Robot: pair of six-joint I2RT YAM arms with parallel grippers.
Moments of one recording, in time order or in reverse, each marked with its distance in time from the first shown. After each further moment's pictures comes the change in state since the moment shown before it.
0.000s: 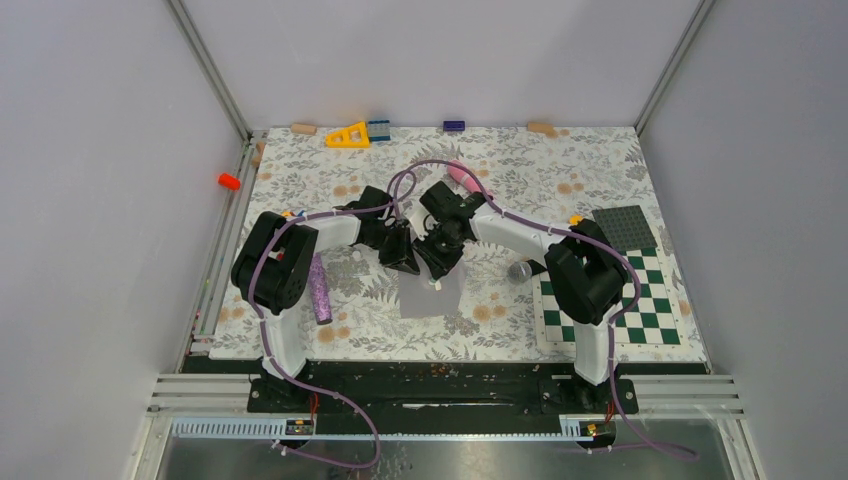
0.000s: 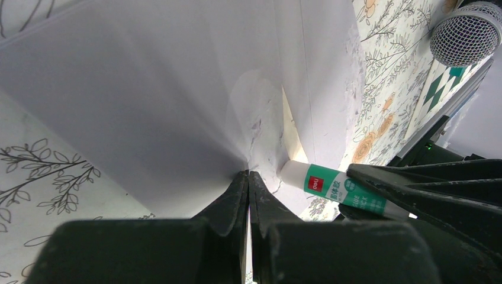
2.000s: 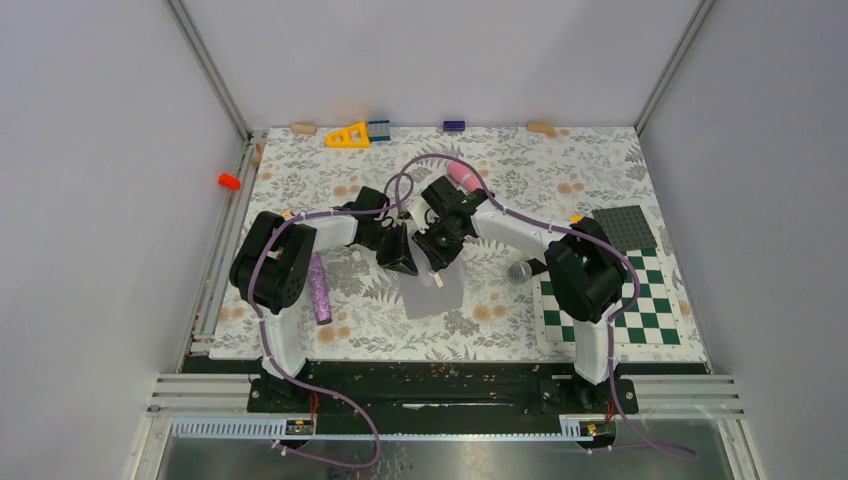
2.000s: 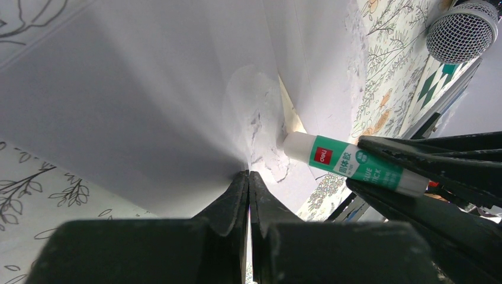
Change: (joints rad) left arm 0.023 0.001 -0.012 0.000 0.031 0.000; right arm -0.019 0.012 0.023 0.048 0.034 0.012
